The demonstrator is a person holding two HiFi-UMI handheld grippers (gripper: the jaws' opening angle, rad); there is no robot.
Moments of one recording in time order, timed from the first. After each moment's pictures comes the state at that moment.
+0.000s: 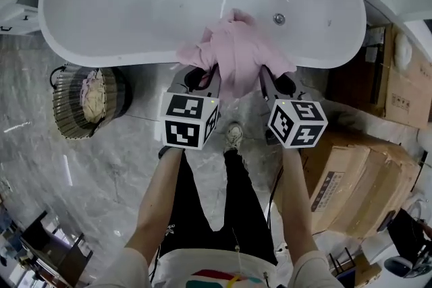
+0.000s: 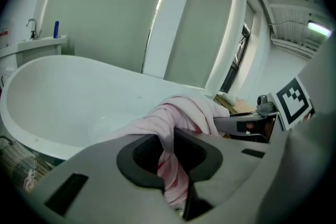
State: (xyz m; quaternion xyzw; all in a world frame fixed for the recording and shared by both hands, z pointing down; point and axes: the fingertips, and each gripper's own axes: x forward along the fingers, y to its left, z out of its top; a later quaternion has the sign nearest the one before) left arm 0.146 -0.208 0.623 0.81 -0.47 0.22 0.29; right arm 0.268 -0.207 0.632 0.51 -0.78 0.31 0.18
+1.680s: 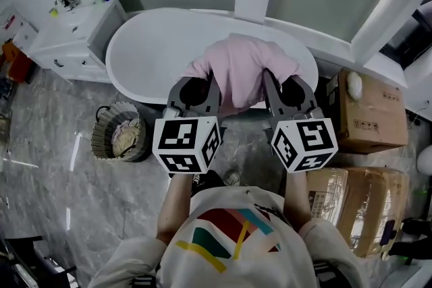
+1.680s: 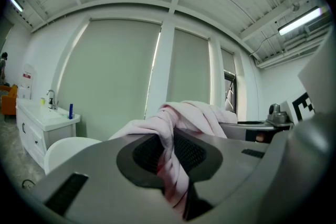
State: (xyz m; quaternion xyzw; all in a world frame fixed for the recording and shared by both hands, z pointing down) left arm 0.179 -0.103 0.180 0.82 -0.57 0.00 0.07; right arm 0.298 -0.104 0.178 0.52 -0.86 0.03 0.02
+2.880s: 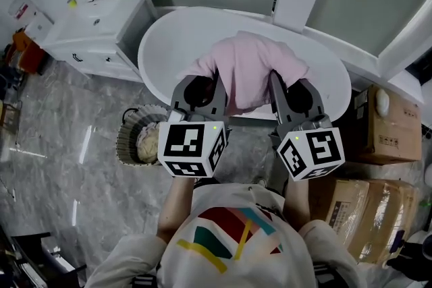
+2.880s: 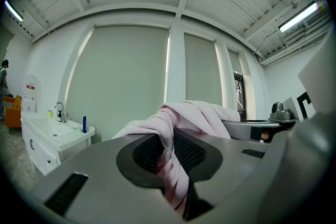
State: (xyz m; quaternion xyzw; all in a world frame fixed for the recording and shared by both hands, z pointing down) left arm -0.001 -0.155 0.163 0.81 -0.59 0.00 0.03; right arm 0.116 -0.153 0.161 0.48 -0.88 0.02 -0.03
